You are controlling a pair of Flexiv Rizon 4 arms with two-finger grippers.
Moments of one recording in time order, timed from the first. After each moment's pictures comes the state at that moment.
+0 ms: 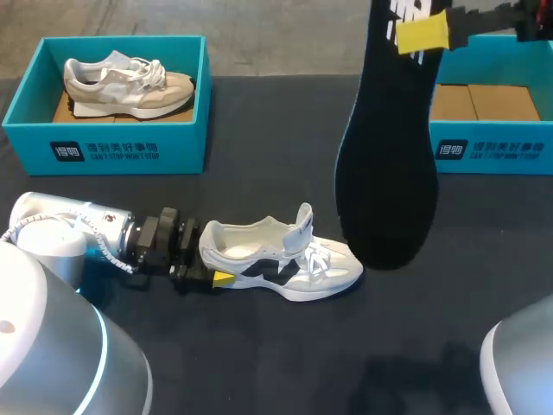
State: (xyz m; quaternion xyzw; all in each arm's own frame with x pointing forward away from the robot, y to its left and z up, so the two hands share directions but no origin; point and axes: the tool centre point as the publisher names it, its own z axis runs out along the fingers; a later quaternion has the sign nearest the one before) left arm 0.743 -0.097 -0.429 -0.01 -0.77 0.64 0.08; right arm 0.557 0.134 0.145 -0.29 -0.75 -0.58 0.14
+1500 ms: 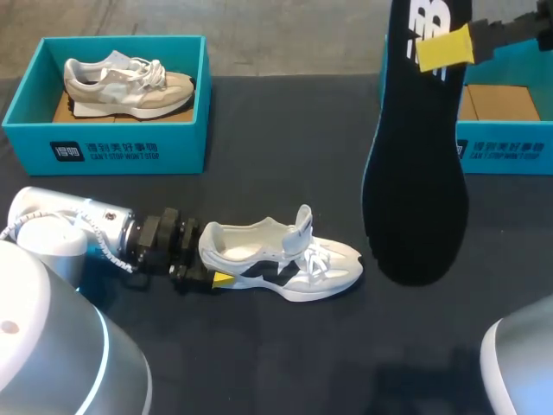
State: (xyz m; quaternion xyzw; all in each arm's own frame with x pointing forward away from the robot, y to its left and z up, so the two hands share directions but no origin) left arm 0.743 -0.095 -0.431 -0.03 -0.78 0.62 0.06; right arm 0.540 0.121 0.142 -0.29 -0.76 -0.55 0.17
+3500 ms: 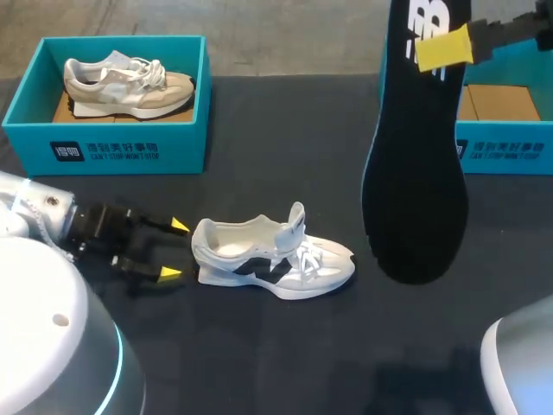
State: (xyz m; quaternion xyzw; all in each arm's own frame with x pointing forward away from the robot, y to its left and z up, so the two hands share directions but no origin) left arm 0.747 0.006 -0.407 -0.02 -0.85 0.52 0.02; right arm 0.541 0.121 0.142 -0.29 -0.76 -0.55 0.17
